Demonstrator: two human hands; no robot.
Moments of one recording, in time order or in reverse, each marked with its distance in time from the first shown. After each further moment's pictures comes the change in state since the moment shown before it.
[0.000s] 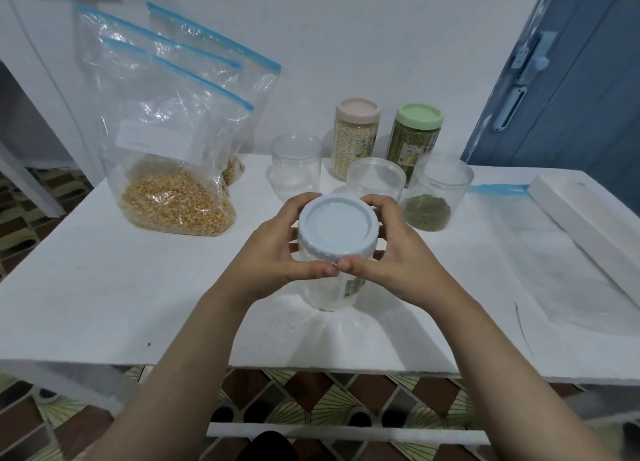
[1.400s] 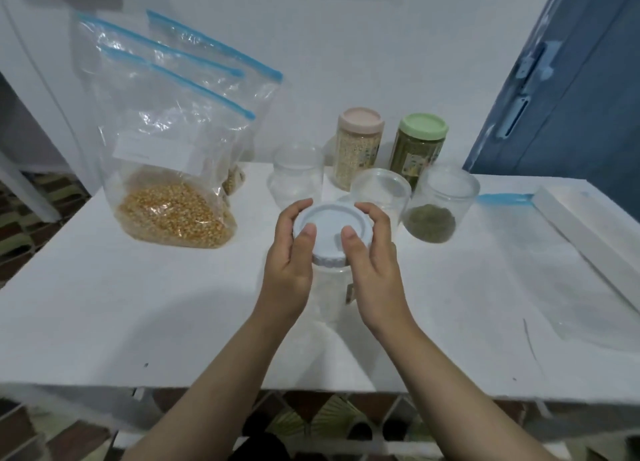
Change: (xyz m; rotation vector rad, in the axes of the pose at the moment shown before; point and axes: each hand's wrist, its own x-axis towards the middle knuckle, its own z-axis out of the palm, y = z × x) left_hand 0.012 -0.008 0.038 -0.324 0.432 0.039; right_hand 0.015 0.003 0.059 0.160 0.382 0.053
